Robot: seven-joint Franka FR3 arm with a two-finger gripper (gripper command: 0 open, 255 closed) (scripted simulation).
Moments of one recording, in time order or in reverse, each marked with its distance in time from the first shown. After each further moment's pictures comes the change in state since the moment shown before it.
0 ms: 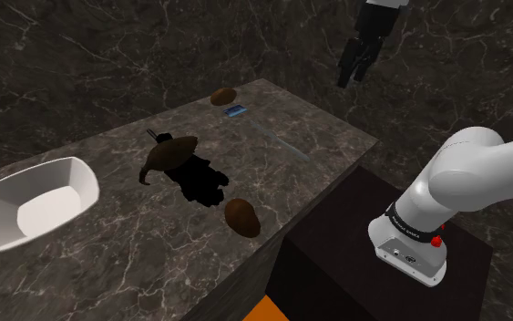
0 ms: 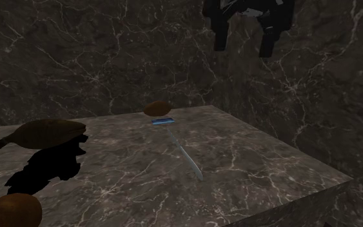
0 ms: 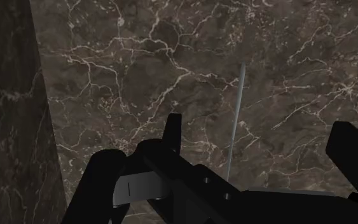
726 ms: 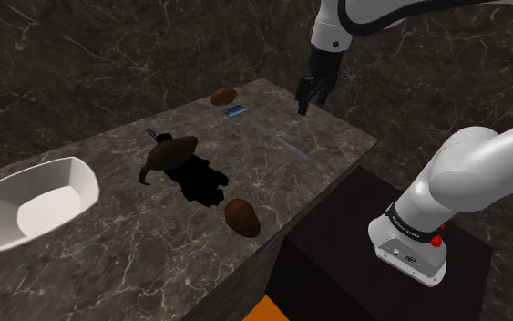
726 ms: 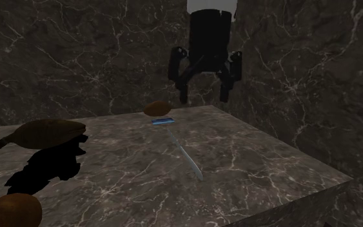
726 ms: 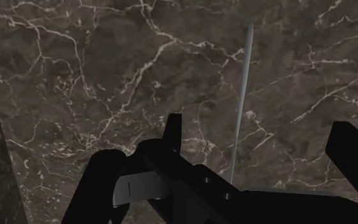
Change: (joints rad) arm 0.011 0.244 0.099 -0.073 0.009 0.300 0.074
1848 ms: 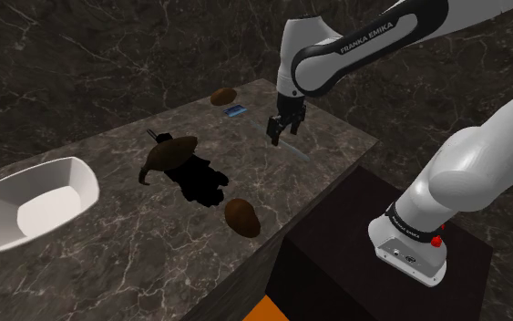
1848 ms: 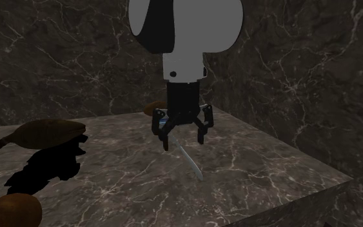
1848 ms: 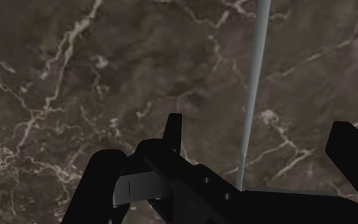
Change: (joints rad) arm -0.004 0.343 0.084 -0.032 -0.044 0.356 0.095
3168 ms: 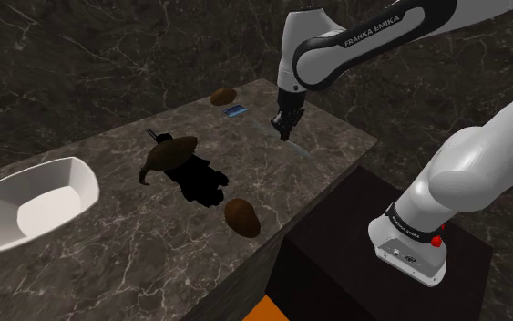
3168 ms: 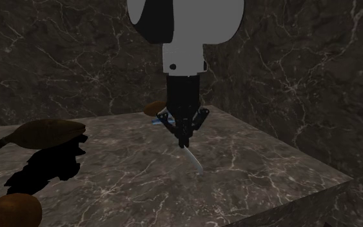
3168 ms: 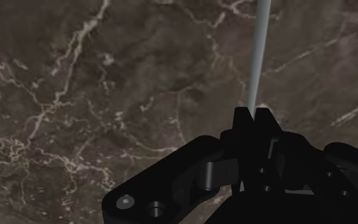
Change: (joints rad) arm 0.001 -0.026 -0.002 0.015 0.003 -0.041 -0.001
